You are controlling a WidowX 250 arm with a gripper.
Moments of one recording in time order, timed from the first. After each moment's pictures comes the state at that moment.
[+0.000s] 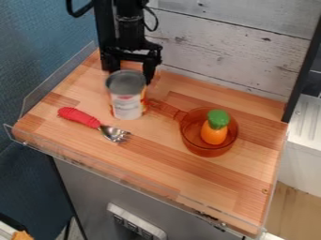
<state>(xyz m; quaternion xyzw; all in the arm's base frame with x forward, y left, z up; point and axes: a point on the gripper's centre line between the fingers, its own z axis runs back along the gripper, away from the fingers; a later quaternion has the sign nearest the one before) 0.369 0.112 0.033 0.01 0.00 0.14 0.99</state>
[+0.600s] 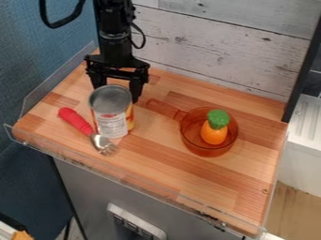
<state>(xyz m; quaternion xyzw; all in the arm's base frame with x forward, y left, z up) 0.326 0.107 0.030 0.01 0.02 0.15 0.99</state>
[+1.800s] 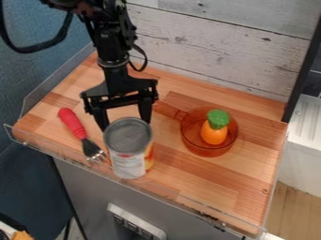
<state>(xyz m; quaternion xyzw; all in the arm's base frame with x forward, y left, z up) 0.274 0.052 0.034 -0.03 -0.02 0.36 0.93</state>
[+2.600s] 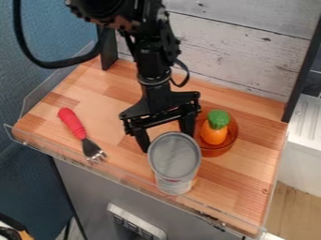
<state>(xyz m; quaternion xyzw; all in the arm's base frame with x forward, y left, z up) 0.270 -0.019 0.039 -0.07 0.00 0.38 0.92</state>
